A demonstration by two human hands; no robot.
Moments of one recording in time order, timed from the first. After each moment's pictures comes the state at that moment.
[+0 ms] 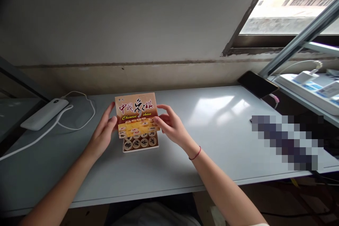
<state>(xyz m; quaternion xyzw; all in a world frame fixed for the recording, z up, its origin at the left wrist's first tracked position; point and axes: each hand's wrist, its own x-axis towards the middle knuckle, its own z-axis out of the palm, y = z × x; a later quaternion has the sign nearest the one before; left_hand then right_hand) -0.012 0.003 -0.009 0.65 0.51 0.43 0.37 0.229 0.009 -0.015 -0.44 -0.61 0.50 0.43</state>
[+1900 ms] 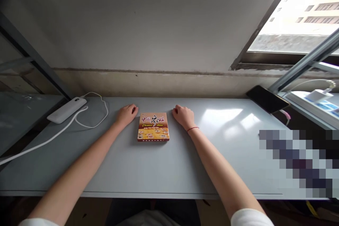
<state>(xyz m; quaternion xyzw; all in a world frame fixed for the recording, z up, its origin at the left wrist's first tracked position) -0.027 0.109 -0.056 0.75 0.64 0.17 0.00 0.249 0.102 -0.053 -0.71 -0.70 0.01 0.08</state>
